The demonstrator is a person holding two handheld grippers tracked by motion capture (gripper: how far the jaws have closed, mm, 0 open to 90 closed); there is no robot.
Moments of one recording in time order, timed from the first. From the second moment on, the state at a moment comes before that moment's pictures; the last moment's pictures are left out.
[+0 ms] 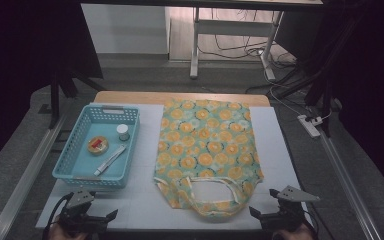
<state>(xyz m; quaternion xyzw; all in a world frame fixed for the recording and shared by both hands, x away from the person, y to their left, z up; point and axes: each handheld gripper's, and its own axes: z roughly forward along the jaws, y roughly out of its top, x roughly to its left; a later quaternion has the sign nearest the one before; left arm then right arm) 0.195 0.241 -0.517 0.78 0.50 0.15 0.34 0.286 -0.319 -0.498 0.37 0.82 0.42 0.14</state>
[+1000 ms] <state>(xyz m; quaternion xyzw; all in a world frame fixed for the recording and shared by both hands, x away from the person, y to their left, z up) 0.197 0.241 -0.518 0.79 0.50 0.13 0.34 0.285 -0.310 -0.497 0.35 0.84 0.39 0.13</state>
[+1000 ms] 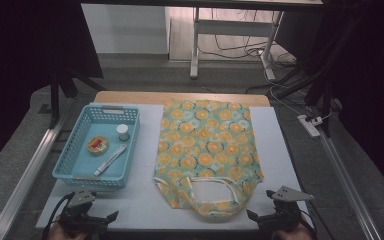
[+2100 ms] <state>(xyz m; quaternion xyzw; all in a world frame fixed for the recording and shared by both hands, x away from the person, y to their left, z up) 0.198 0.241 -0.519 0.79 0.50 0.13 0.33 0.271 -0.246 -0.487 0.26 0.87 0.40 0.07</state>
